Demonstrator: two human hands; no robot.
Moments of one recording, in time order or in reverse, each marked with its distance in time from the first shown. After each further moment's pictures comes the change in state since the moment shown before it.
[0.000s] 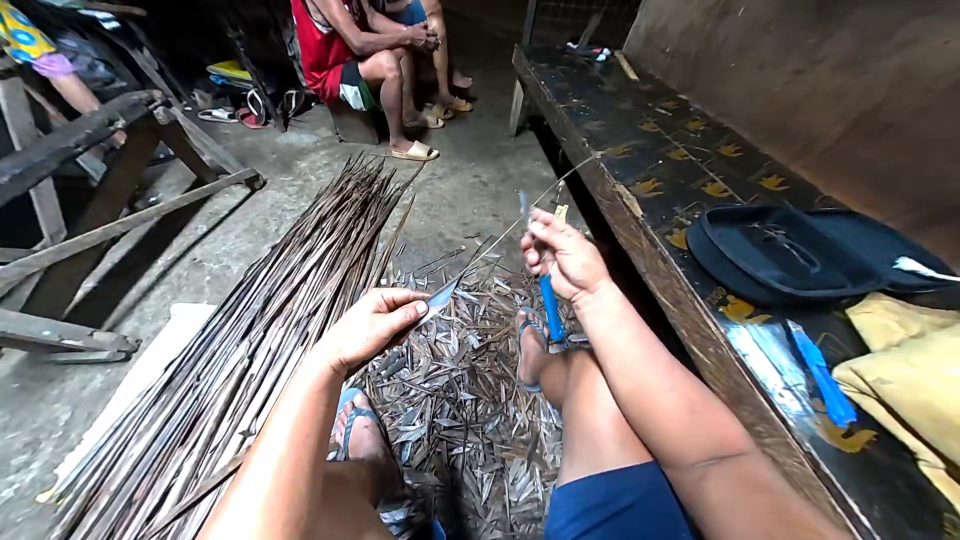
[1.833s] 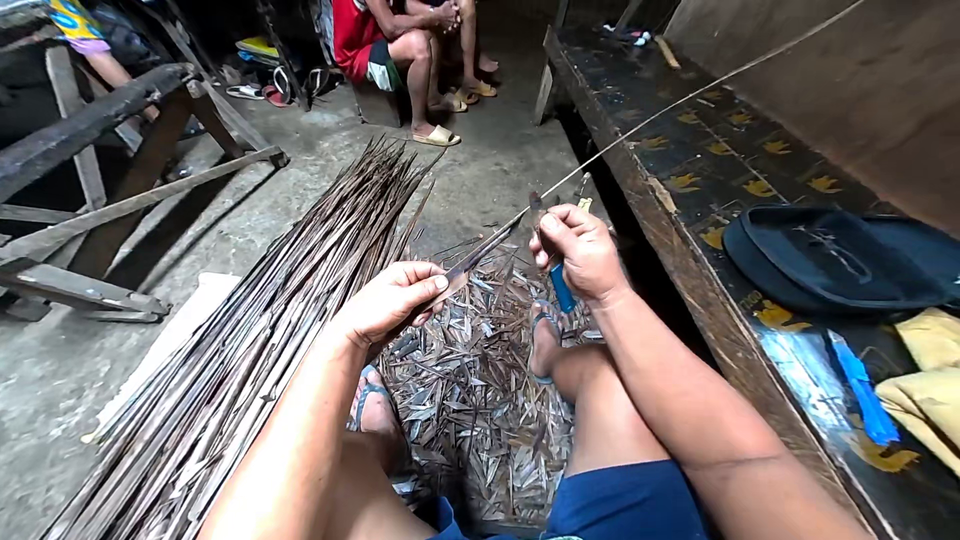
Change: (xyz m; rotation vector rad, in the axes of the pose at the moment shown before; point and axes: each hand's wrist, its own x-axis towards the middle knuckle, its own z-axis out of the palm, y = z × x) left_hand -0.004 0.011 0.002 -0.311 -0.049 0.068; right_hand -0.008 0.014 0.019 -0.222 -0.260 -0.411
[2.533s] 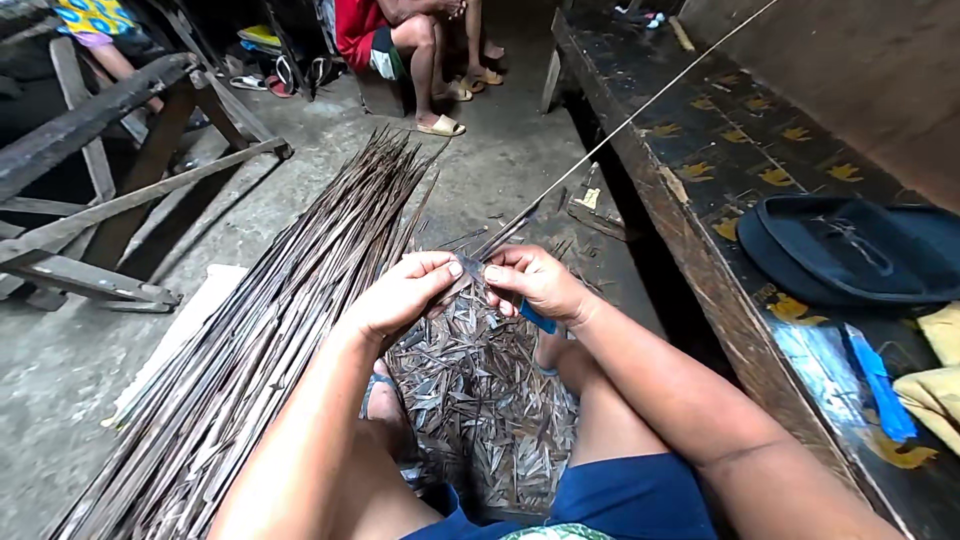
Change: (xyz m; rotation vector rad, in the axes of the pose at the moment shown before) left_hand 0.002 0.007 0.014 0.058 -0.072 0.089; right_hand -0.014 0.018 0.039 0.197 -0.433 0.310
